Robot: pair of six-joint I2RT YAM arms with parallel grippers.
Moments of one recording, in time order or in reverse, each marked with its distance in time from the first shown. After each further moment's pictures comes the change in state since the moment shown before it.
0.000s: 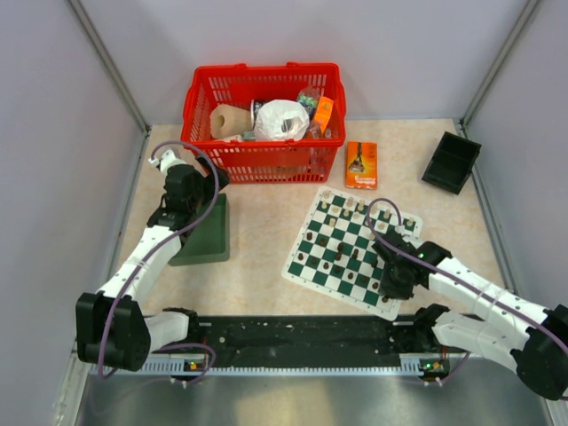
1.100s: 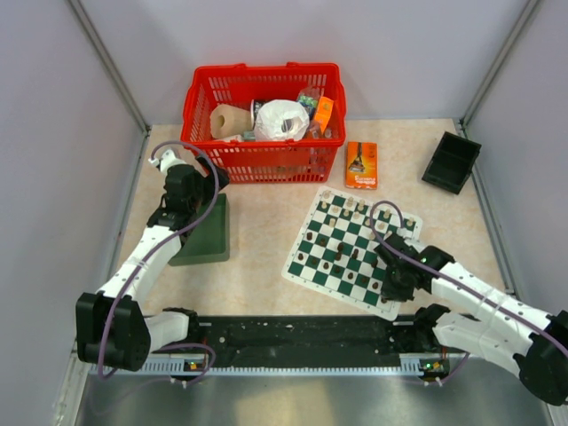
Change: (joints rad) left arm 0.000 0.000 0.000 0.000 0.000 0.000; right arm 0.000 -0.035 -0.039 0.023 -0.010 0.017
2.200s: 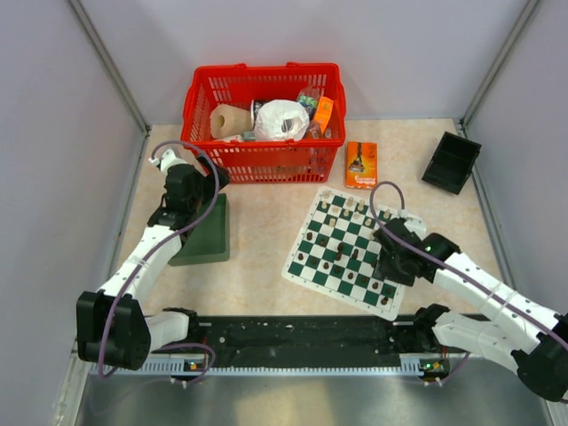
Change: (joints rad) left arm 0.000 0.006 0.000 0.015 0.003 0.000; right arm 0.000 0.025 0.142 -0.050 0.077 -0.036
